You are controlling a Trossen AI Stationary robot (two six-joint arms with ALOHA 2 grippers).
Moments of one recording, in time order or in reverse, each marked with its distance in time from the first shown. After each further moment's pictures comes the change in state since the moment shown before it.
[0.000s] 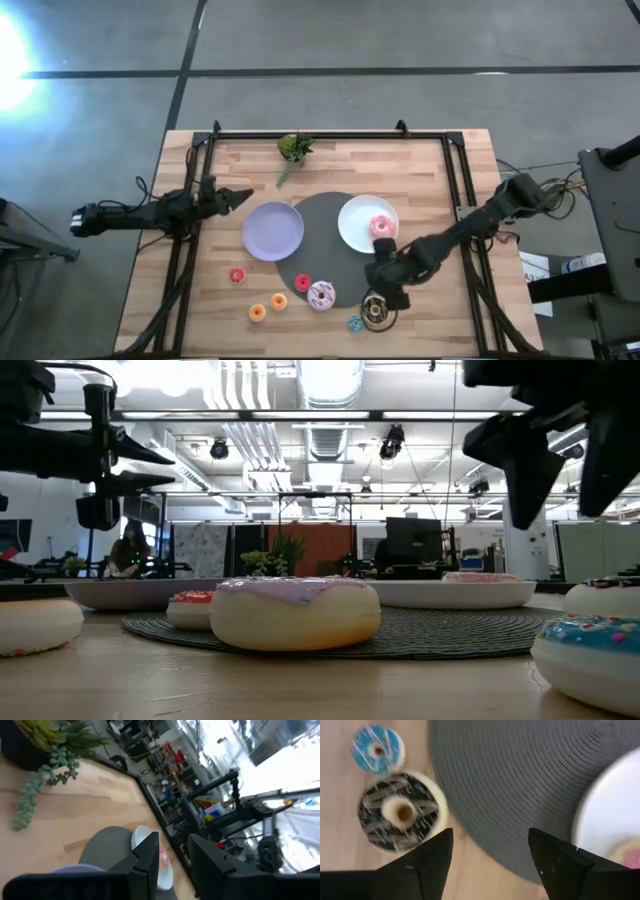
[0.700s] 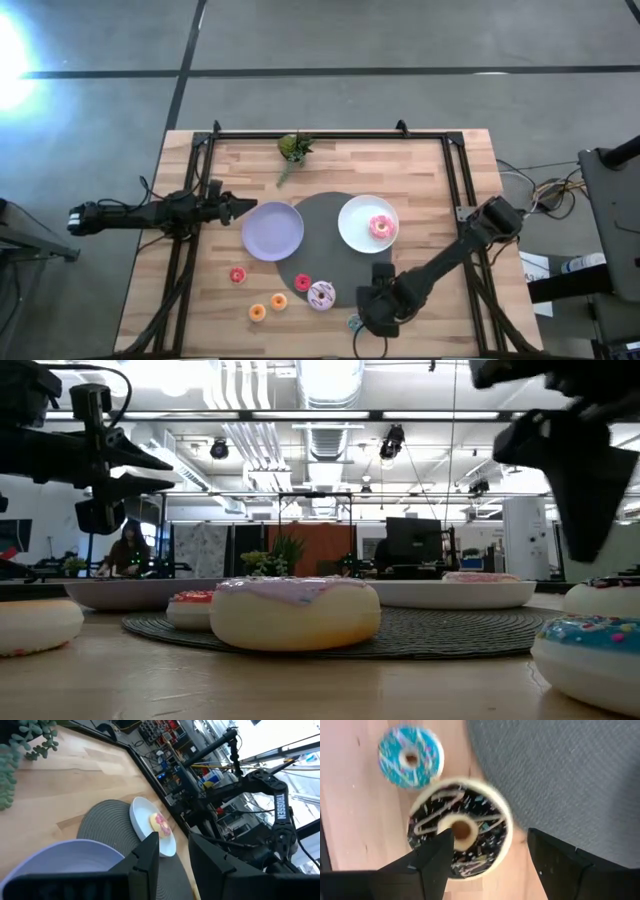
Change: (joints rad) left arm 0.001 0.045 0.000 -0.015 0.152 0.073; right arm 0.110 0.258 0.242 -0.142 0.000 0.304
